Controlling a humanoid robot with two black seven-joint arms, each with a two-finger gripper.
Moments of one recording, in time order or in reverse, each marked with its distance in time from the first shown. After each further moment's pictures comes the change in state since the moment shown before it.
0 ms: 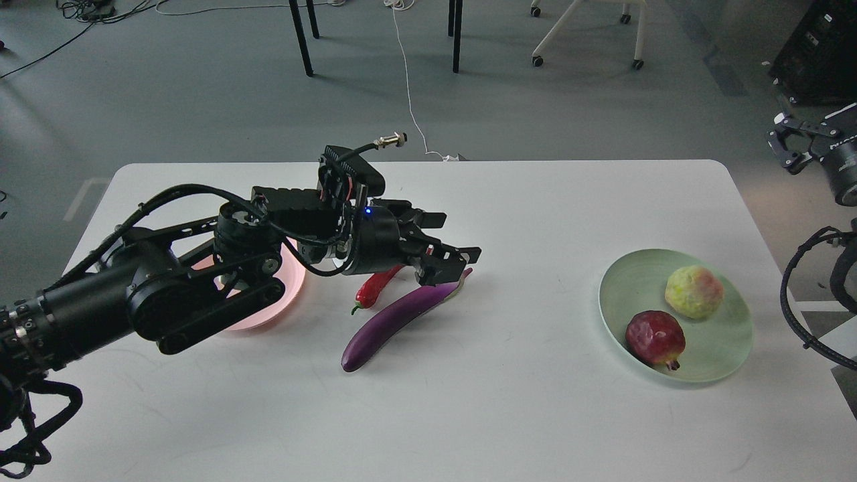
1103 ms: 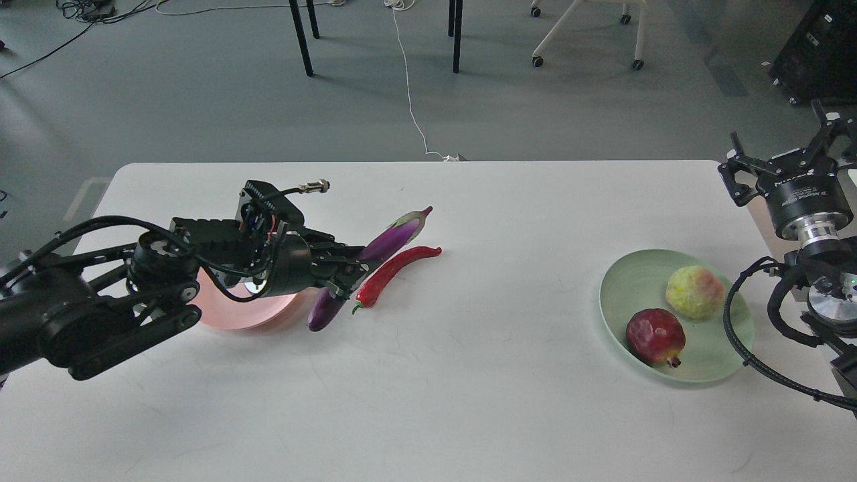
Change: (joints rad) left arm 0.077 0.320 -0.026 -0.028 -0.184 0.046 -0.001; right arm -0.036 0.098 0.053 -0.035 -0.011 0.003 0.026
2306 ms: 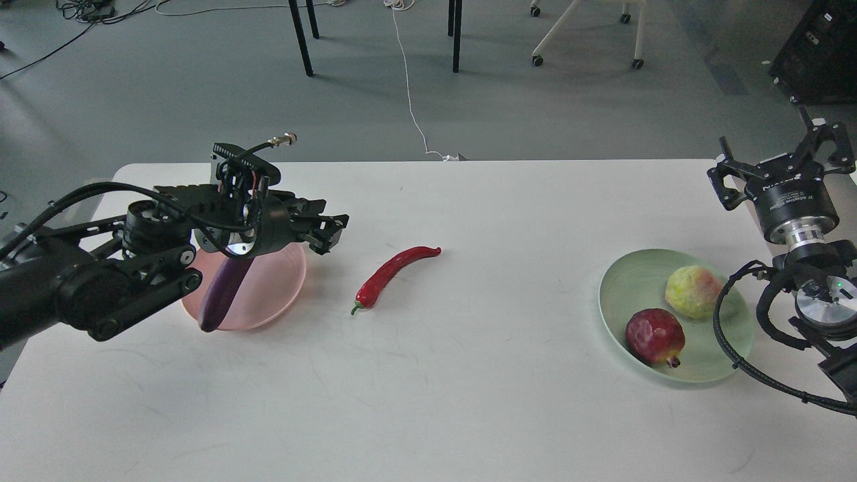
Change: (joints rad) left arm -0.104 -0.223 0.108 0.234 0.023 0.049 0.088; right arm -0.002 0.027 -0.001 -0.003 -0.004 0.000 -0.001
